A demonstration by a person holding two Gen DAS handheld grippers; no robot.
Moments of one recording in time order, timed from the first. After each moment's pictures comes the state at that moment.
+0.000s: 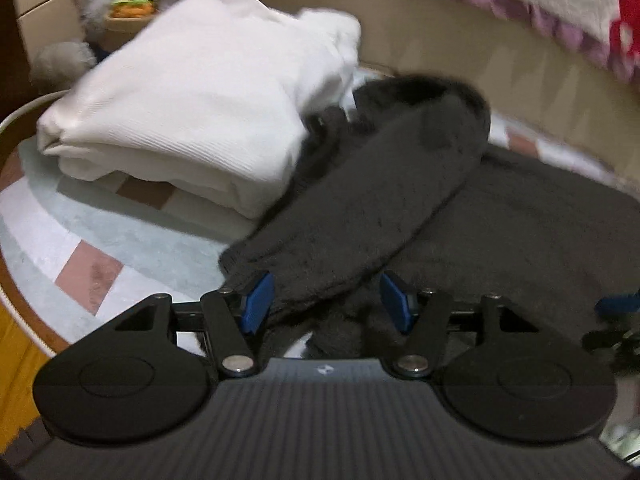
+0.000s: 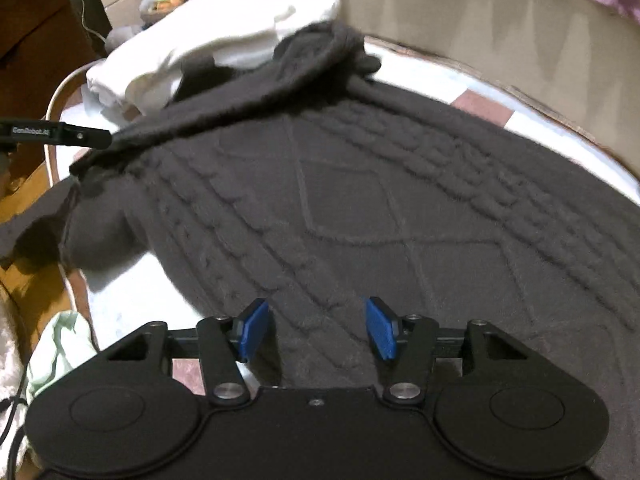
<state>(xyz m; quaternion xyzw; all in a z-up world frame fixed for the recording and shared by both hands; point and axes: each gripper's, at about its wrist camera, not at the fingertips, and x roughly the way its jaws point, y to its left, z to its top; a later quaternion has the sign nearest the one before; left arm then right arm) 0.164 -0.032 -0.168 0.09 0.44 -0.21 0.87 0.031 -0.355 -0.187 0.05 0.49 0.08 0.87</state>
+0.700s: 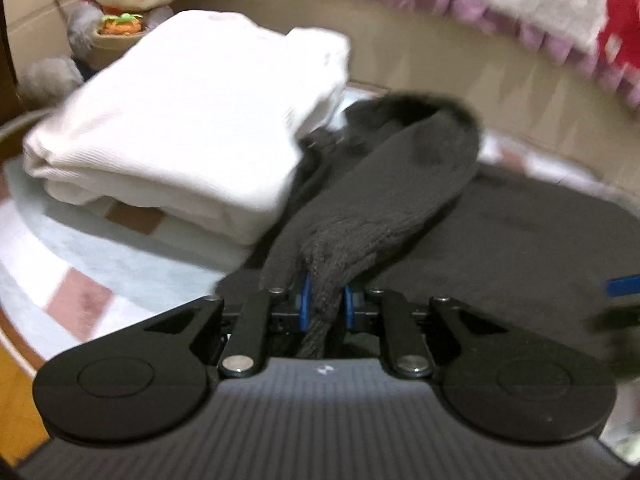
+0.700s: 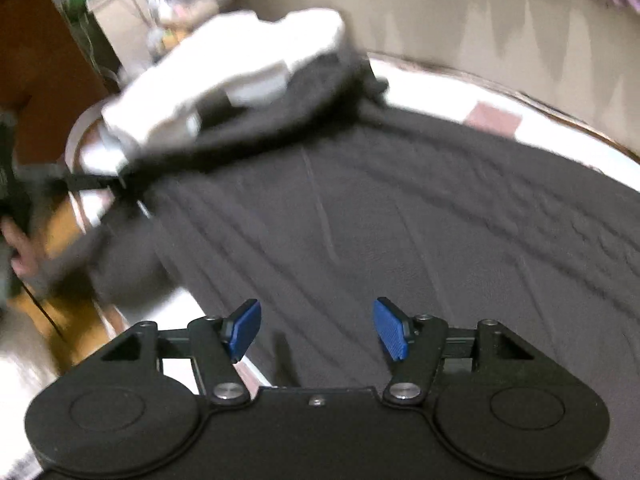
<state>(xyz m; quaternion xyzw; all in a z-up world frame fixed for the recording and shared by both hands) 0.167 -0.007 -0.148 0.01 0.40 -0.27 0.87 0.042 -0.364 -0.154 0.13 0.44 0.11 0.88</state>
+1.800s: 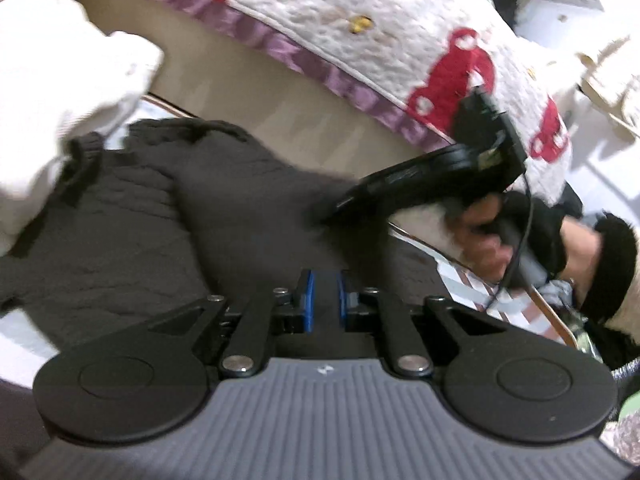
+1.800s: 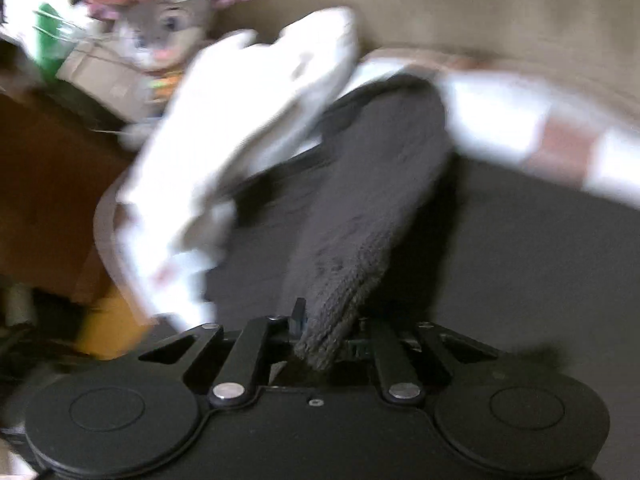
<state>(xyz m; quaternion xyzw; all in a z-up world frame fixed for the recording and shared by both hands) 0.136 -0.029 -0.131 -0.15 0.37 -0.49 0.78 0.177 -0.364 -0.100 0.18 0.51 0.09 0.84</state>
